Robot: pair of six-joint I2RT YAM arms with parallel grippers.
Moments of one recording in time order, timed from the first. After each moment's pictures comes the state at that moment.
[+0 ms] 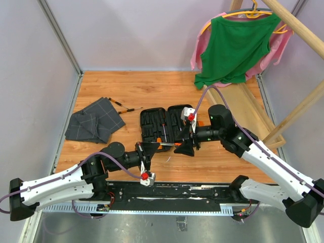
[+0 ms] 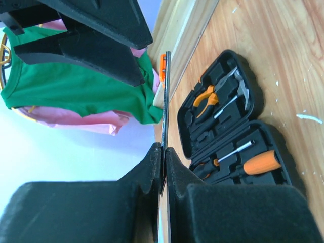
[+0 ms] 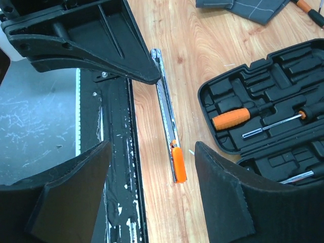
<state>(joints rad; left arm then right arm) -1.12 0.62 0.48 -0.07 0.10 1.26 0.71 0.98 0.91 -0.40 -0.74 -0.10</state>
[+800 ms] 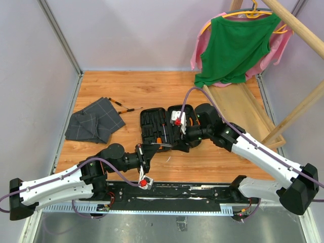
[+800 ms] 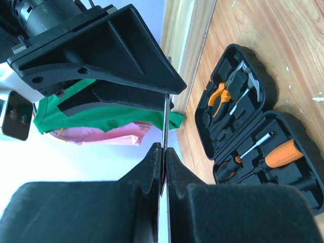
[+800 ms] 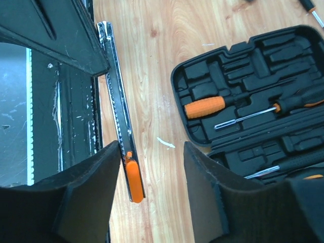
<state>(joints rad) -1.14 0.59 0.46 -0.09 0.11 1.47 0.77 1.13 0.96 -0.45 -0.61 -0.32</state>
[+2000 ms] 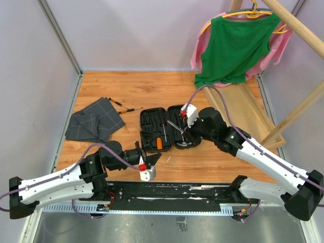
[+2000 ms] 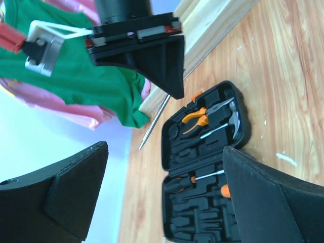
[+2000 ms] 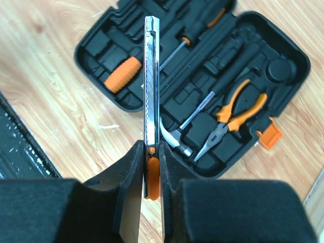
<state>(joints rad) -1.15 0.61 0.50 -0.03 0.09 1.06 0.79 1.06 0.92 -0.47 -0.13 -0.11</state>
